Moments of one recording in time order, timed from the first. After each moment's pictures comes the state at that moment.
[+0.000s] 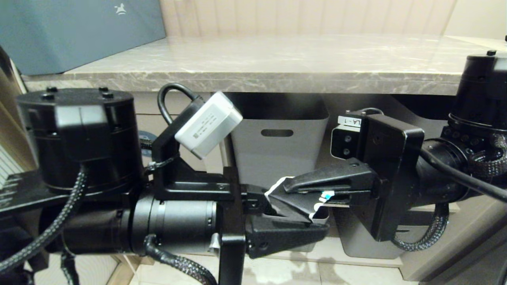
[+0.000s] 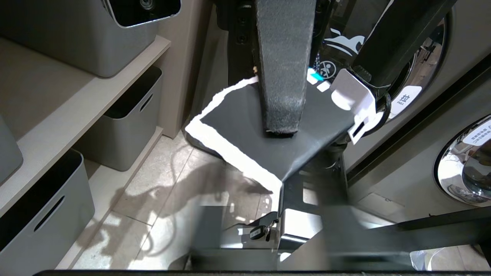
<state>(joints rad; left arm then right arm) -0.89 1.48 -0.91 -0.45 -0.57 -0.06 0.68 1.51 -1.00 -0.43 0.98 1.58</state>
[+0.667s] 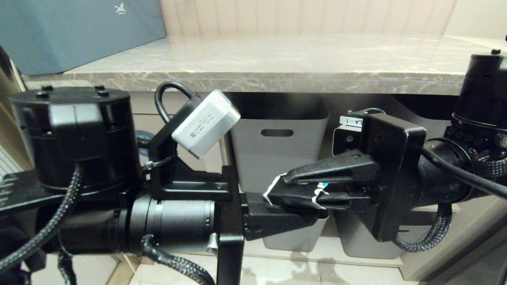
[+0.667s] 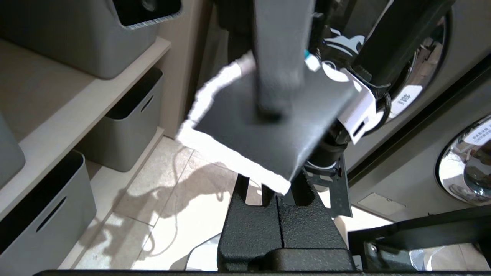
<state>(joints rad) -0.89 1.47 -0.90 -0.45 -0.57 -0.06 0.68 1.50 -1.00 -0.42 0.95 1.60</state>
